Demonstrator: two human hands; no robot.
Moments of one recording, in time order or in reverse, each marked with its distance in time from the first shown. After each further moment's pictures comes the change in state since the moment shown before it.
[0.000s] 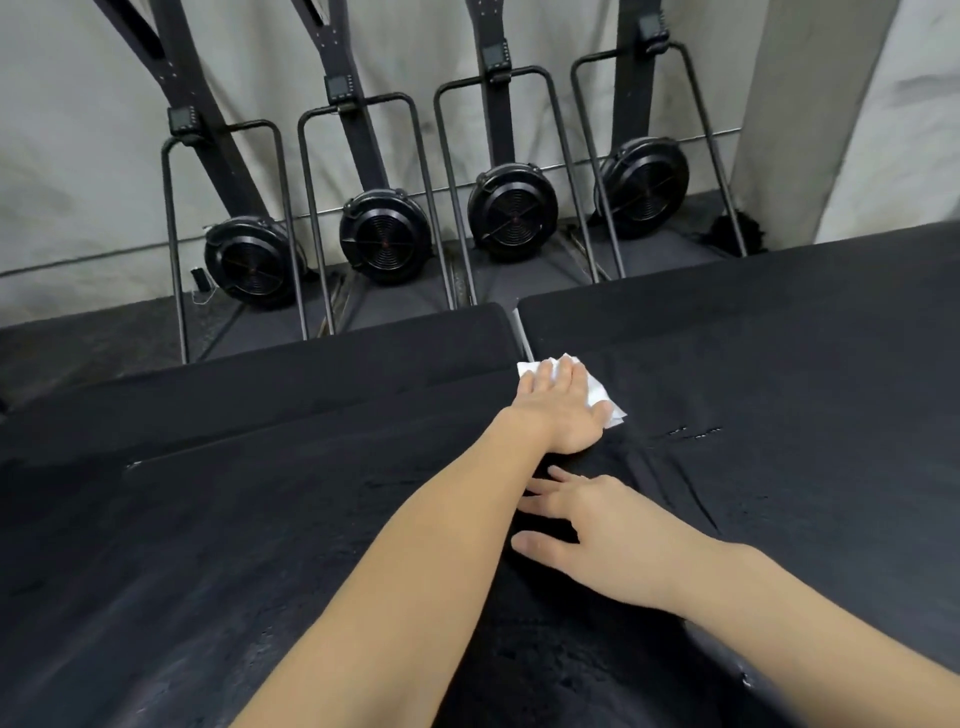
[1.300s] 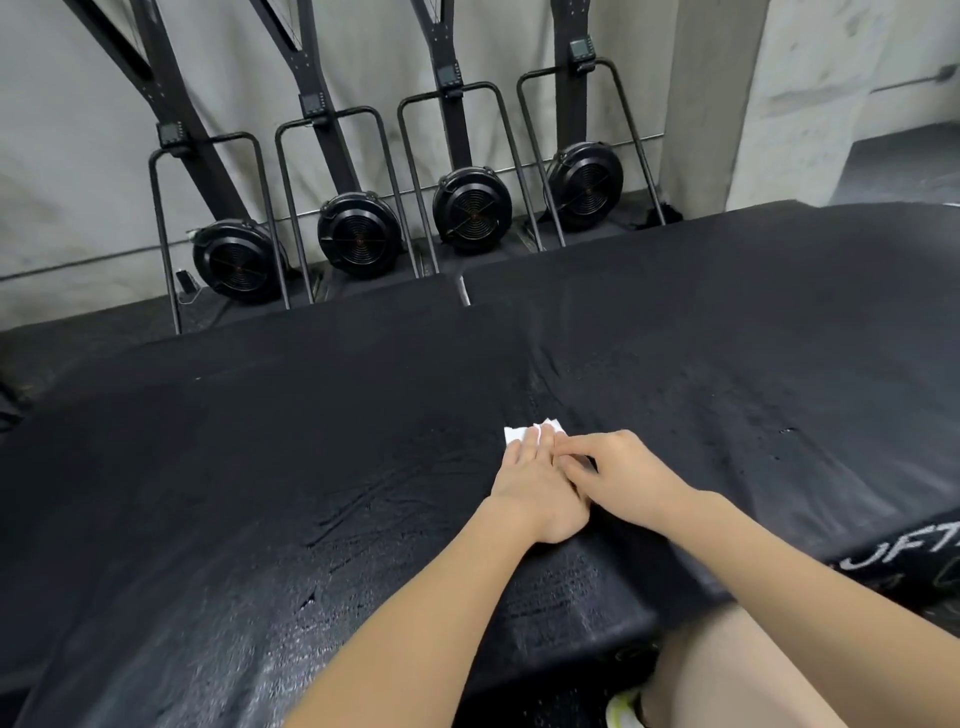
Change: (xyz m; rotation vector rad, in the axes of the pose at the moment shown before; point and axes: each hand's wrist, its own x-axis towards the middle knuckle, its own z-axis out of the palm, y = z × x) left_hand -0.291 0.177 0.088 0.055 -0.059 0.034; right_hand -0.241 0.005 0.033 0.165 0.353 0.050
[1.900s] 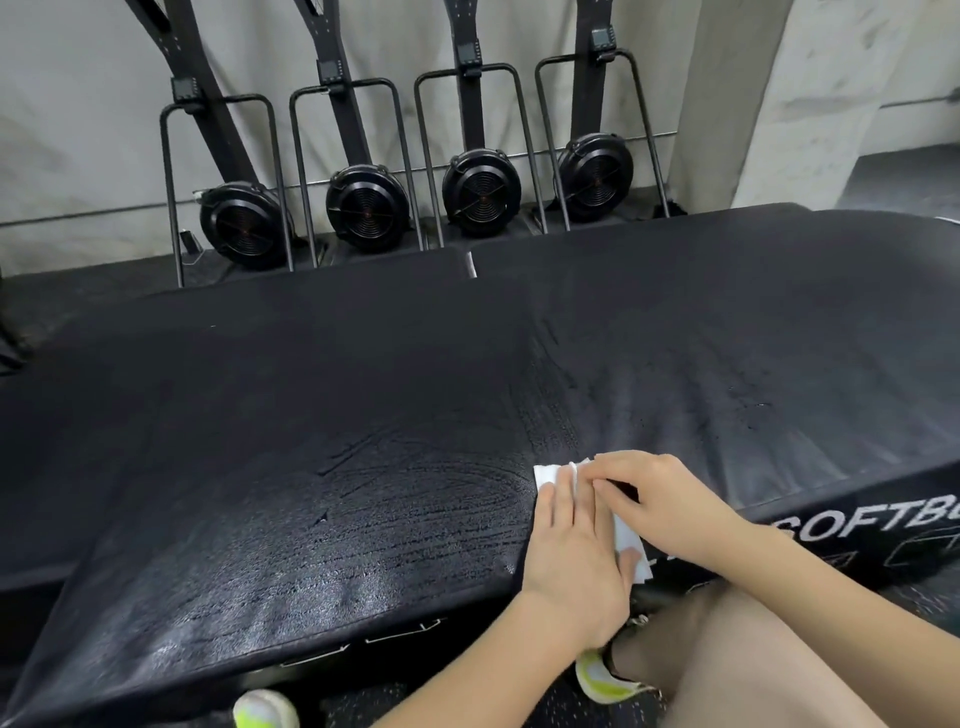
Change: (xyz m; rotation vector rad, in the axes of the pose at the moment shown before) left_hand -0.109 0.077 0.074 0.162 0.197 0.023; right_hand -0.097 -0.003 -0.006 -0.160 -0.014 -0.117
